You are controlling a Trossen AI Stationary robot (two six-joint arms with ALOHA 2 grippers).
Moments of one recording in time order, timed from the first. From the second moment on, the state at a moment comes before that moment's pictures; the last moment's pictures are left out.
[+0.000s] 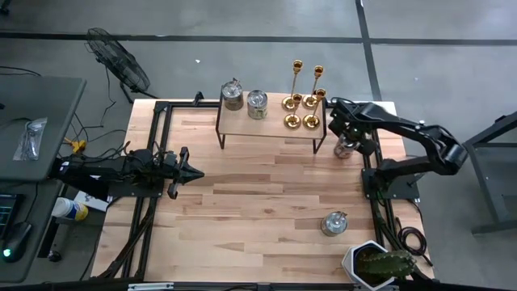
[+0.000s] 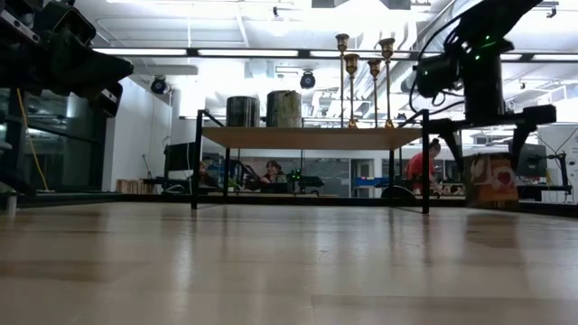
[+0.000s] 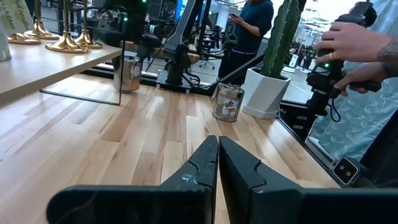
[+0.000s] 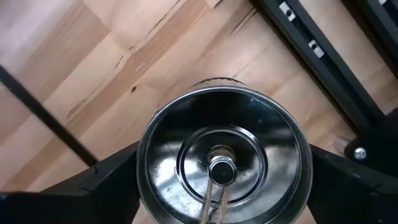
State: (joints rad) left arm -0.07 0.01 0.02 0.00 0.03 -0.21; right arm -0.76 1.26 0.82 -1.08 0.13 1.55
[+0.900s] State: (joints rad) left arm -0.07 0.01 0.02 0.00 0.03 -0.21; right arm -0.43 1.06 0.82 -1.17 0.09 1.50
